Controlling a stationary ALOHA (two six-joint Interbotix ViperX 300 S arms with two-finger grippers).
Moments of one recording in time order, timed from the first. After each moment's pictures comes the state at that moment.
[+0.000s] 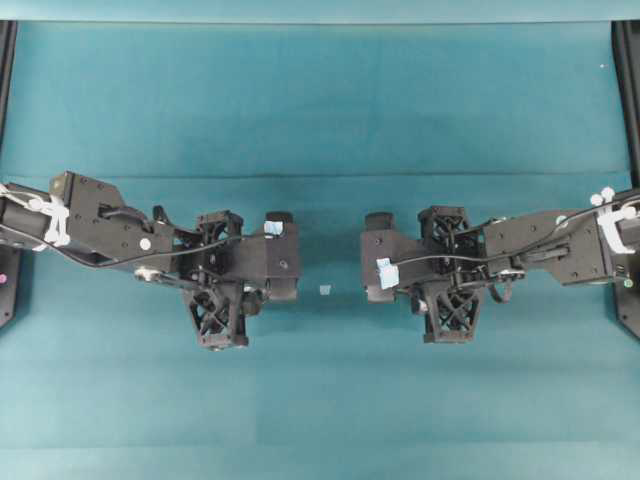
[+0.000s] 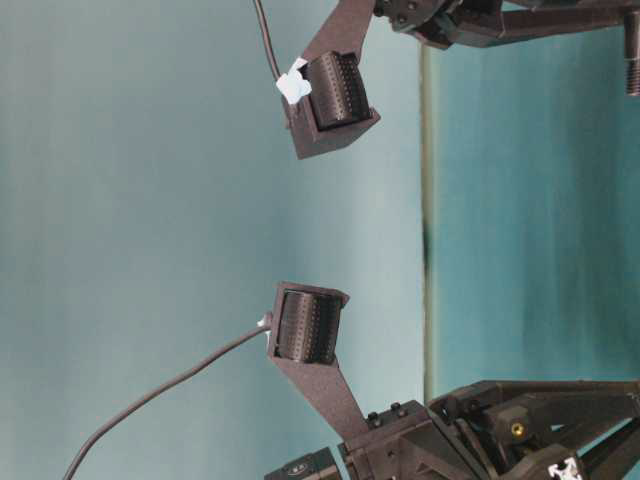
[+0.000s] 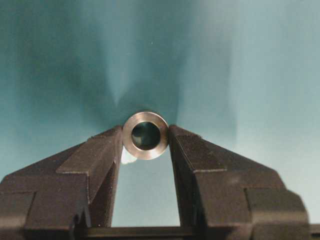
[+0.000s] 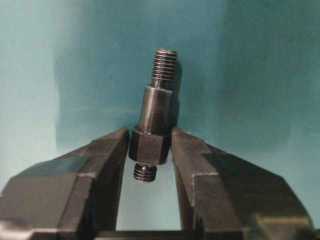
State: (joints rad) left arm -0.03 0.13 0.63 0.02 0.33 -0.09; right arm 0.01 0.08 0.72 -0.07 0.46 0.07
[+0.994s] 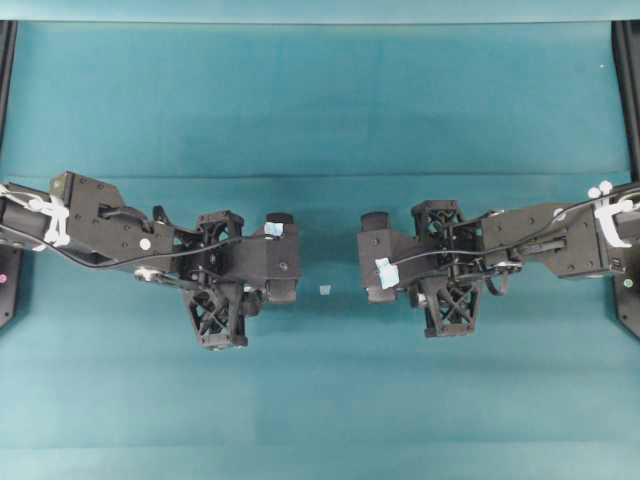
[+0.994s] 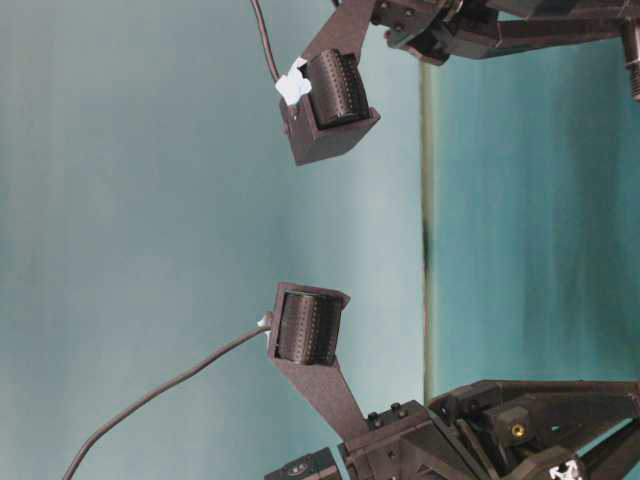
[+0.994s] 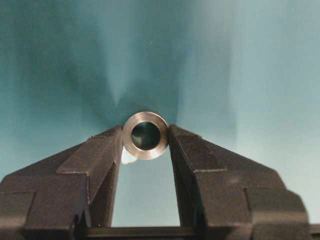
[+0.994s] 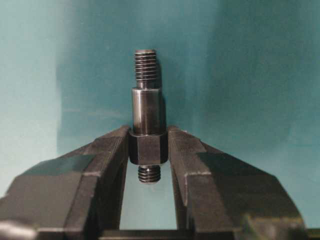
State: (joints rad) left arm -0.03 0.13 0.63 0.02 0.33 -0.09; right arm -0.01 0.09 0.72 -0.07 0.48 -0.04
